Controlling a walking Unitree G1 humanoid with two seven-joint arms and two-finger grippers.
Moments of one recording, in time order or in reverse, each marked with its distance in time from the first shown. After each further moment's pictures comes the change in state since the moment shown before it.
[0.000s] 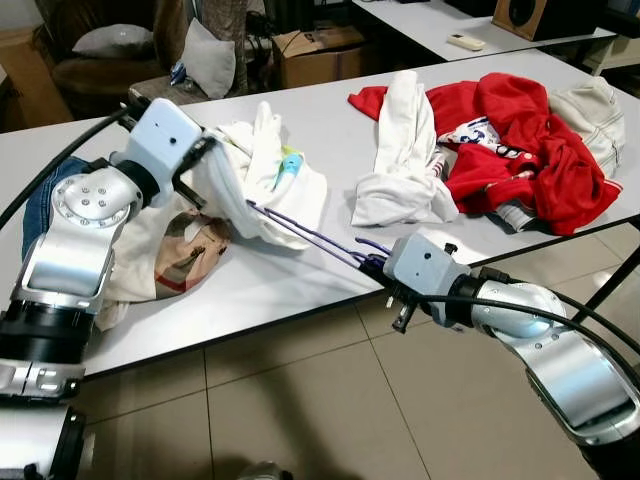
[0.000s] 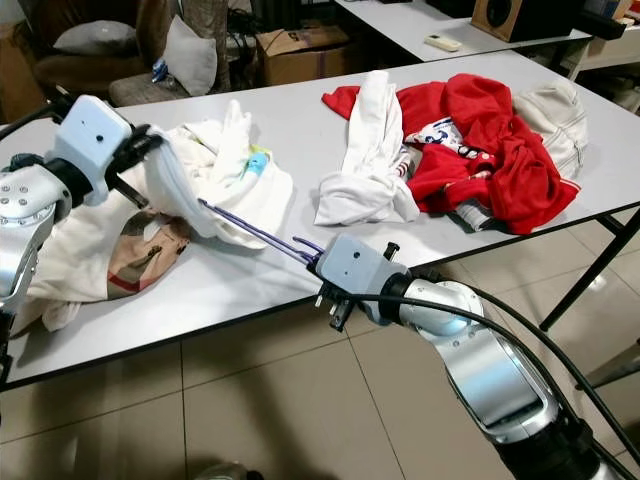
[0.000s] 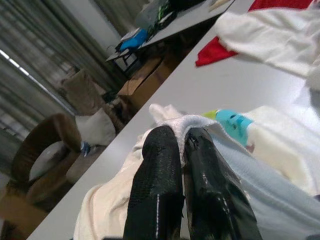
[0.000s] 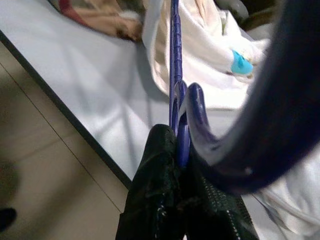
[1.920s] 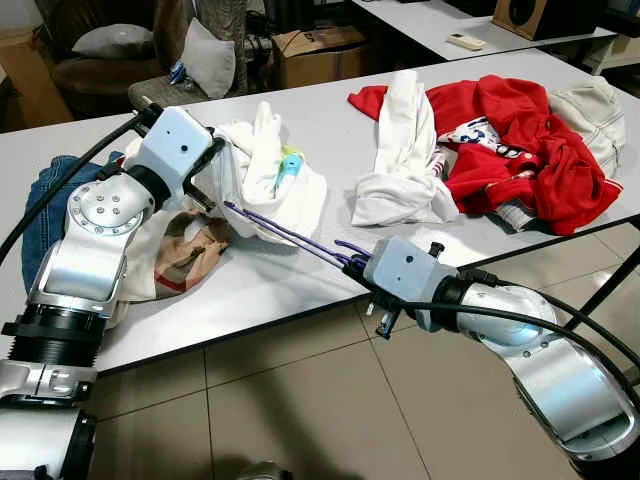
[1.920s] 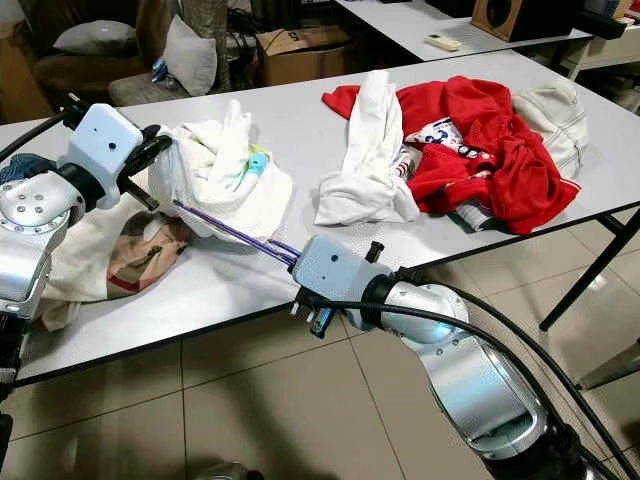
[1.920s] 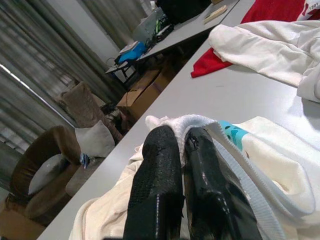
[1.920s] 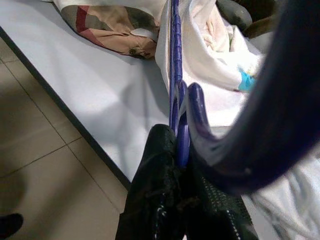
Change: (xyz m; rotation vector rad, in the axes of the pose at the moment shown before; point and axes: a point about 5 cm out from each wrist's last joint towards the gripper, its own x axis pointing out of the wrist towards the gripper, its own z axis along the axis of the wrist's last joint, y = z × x) left arm 0.004 -0.011 0.003 0.018 -0.060 -0.009; right arm 0.002 0.014 0.025 0.018 -0.030 0.027
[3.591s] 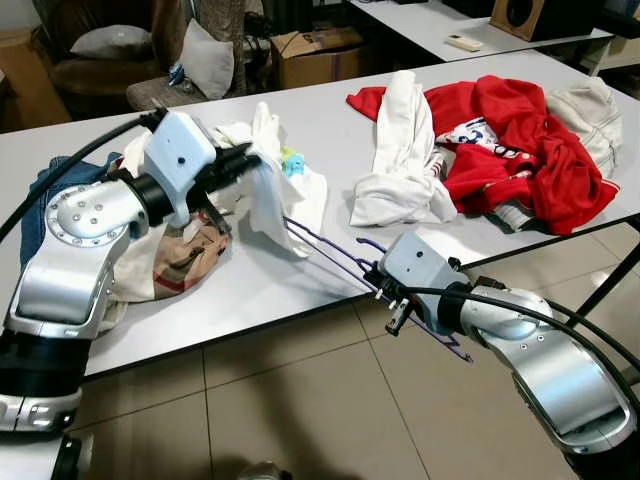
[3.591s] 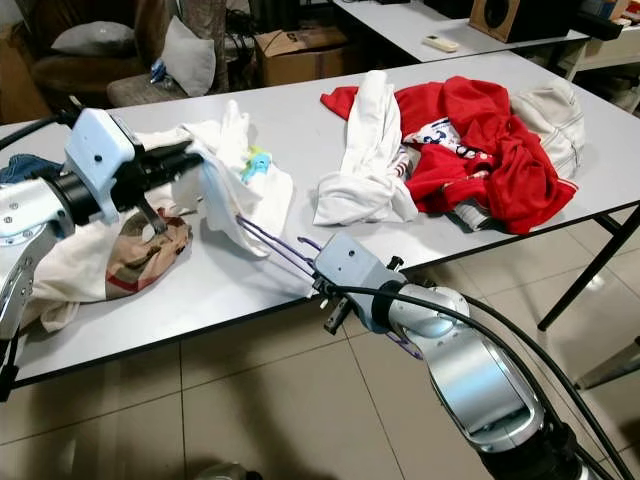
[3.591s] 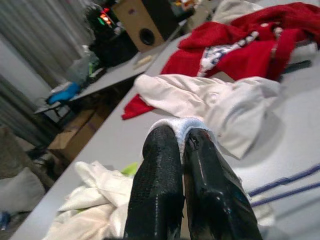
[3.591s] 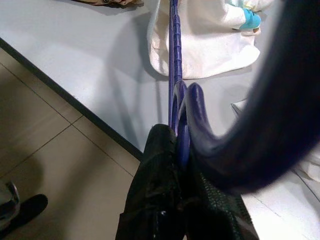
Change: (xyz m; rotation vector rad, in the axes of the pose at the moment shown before) left arm -0.025 -0.021 0.030 -0.082 -0.167 -0.311; right arm 0.000 -0.005 -0.024 0.154 0.159 -0.051
